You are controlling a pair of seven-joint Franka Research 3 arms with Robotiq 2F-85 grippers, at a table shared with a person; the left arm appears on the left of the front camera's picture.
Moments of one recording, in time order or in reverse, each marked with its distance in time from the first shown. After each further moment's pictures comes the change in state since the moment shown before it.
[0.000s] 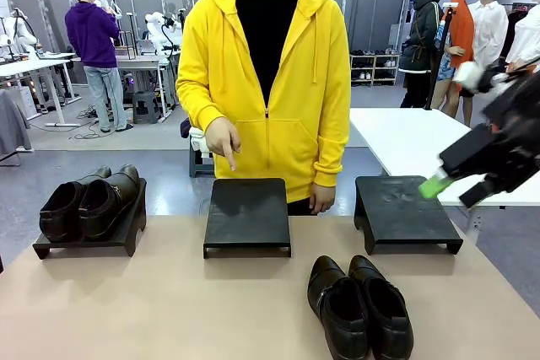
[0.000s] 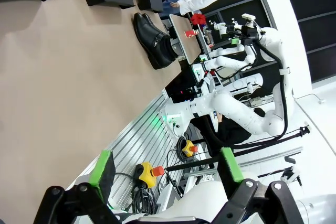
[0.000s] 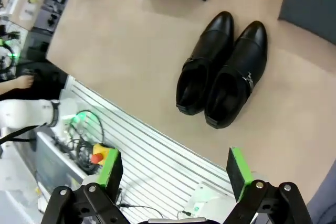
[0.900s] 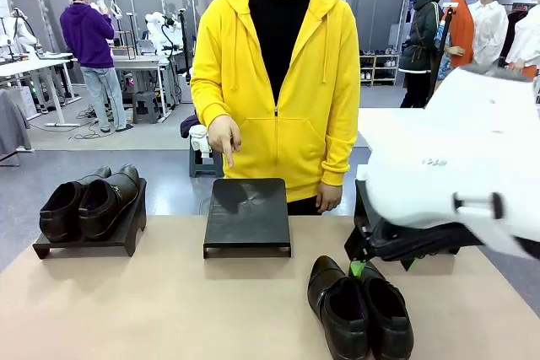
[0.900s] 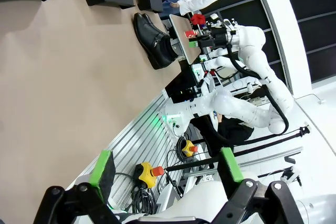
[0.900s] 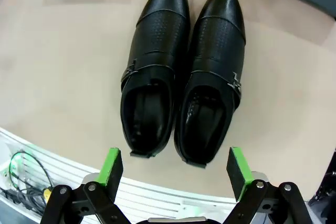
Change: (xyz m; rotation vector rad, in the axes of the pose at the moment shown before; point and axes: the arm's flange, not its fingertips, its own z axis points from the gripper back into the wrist) left arm 0.000 0.000 0.000 0.000 -0.001 0.001; right arm 0.010 0.015 -0.181 -0.380 0.090 -0.131
